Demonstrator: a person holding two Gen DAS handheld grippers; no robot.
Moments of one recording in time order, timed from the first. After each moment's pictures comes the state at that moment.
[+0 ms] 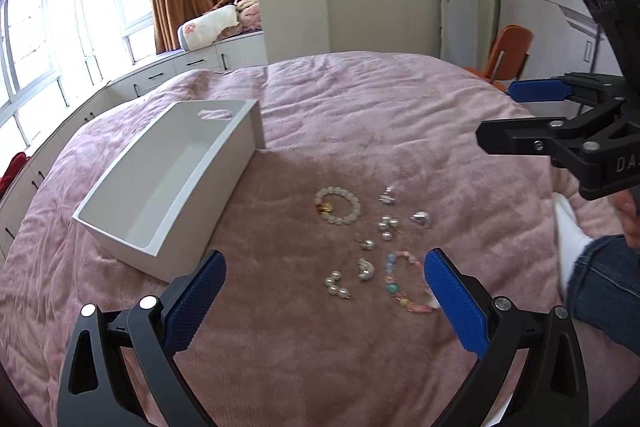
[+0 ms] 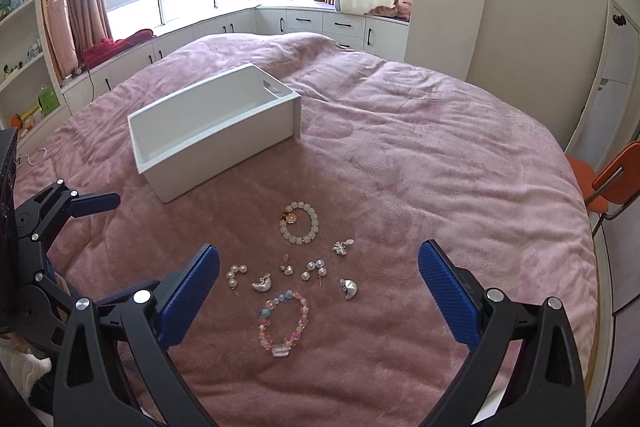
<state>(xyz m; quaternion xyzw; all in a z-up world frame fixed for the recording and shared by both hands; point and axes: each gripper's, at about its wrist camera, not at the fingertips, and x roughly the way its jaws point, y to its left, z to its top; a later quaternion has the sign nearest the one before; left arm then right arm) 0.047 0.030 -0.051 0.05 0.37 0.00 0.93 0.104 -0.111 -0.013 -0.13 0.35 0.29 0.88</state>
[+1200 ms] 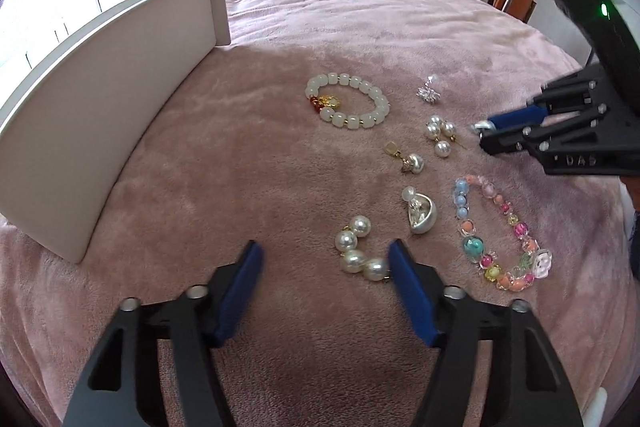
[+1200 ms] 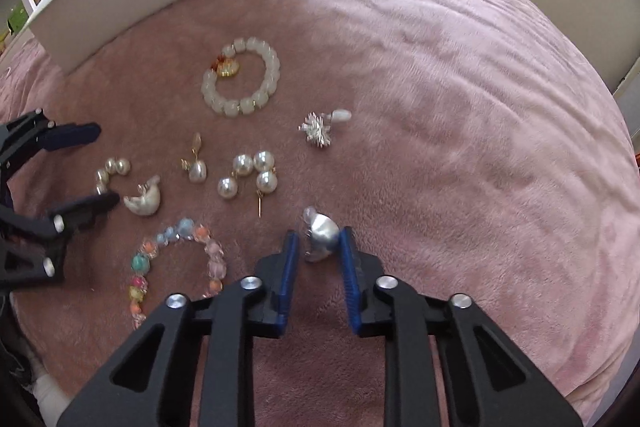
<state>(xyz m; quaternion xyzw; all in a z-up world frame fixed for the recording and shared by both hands) 0.118 0.052 -0.199 0.04 0.45 -0.04 0.89 0.185 -0.090 -0.200 -0.22 0.49 0.28 0.79</state>
